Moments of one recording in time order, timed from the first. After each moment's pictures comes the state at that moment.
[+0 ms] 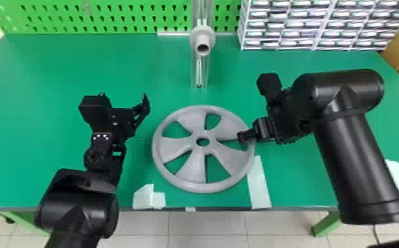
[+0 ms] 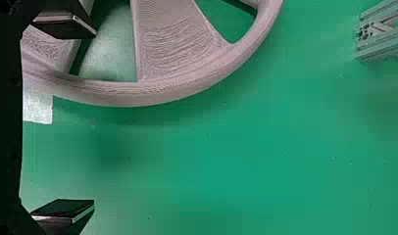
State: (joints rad) left arm 0.05 0.10 -0.11 -1.58 0.07 -0.10 0.12; right arm -0.49 -0.03 0.17 -1.47 -0.21 1.57 -0.03
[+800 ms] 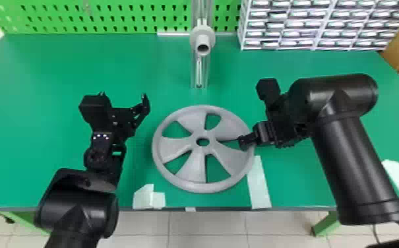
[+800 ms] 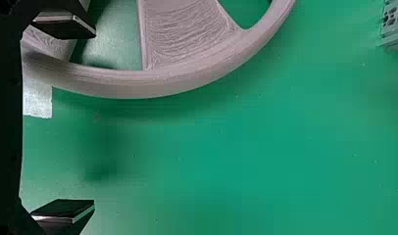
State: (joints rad) left arm 0.05 0.11 -0.11 -1.58 0.06 -0.10 0.12; right arm -0.49 -0.03 0.18 -1.42 -0.19 1.54 -0.03
